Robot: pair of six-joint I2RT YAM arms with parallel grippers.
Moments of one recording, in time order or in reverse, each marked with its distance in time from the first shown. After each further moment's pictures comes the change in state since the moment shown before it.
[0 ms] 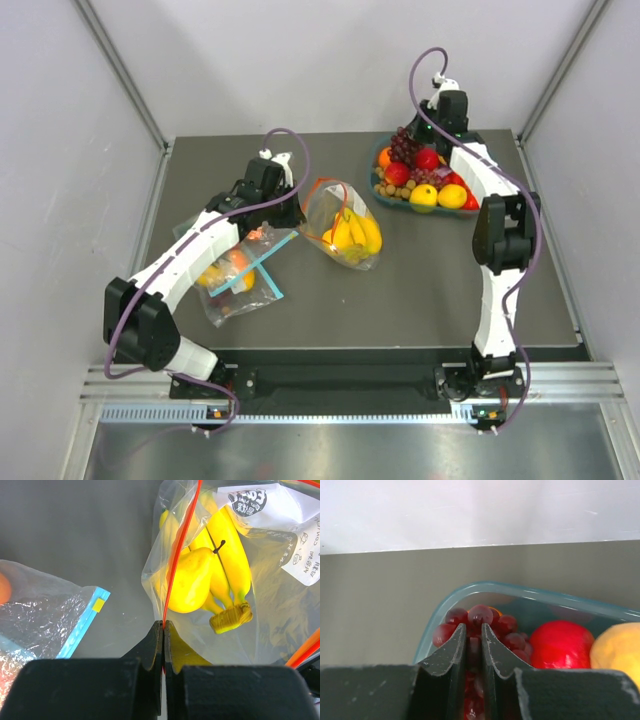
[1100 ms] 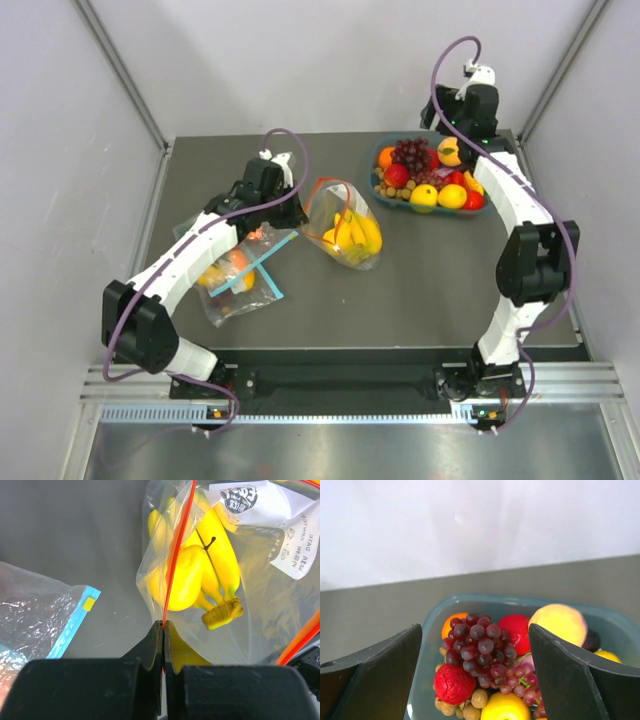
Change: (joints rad) left arm 0.000 -0.015 -0.011 0.014 0.031 -0.018; right arm -0.023 -0.309 -0.241 0.055 0.165 -0.032
